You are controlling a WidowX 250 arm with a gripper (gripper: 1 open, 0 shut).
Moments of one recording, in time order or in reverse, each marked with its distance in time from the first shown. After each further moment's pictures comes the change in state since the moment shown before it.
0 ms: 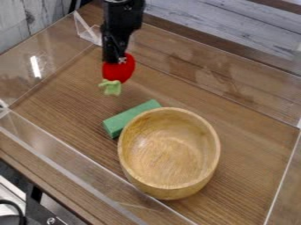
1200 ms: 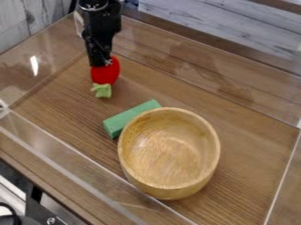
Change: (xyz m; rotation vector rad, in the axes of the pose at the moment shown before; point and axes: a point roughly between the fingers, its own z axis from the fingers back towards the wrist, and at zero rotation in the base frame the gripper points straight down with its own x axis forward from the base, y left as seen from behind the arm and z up) arm -0.014 0.022 -0.030 -0.027 -0.051 0.130
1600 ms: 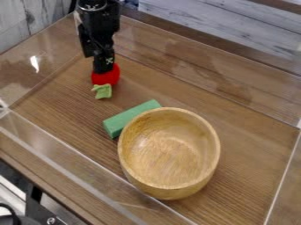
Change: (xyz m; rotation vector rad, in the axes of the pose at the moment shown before) arm 0.004 0.005 -0.006 -0.021 0.022 0.052
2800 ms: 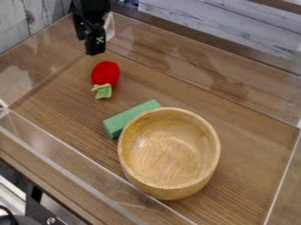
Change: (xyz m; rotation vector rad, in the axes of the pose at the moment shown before) arm 0.004 0.033 0.015 -0.022 -0.006 -0.014
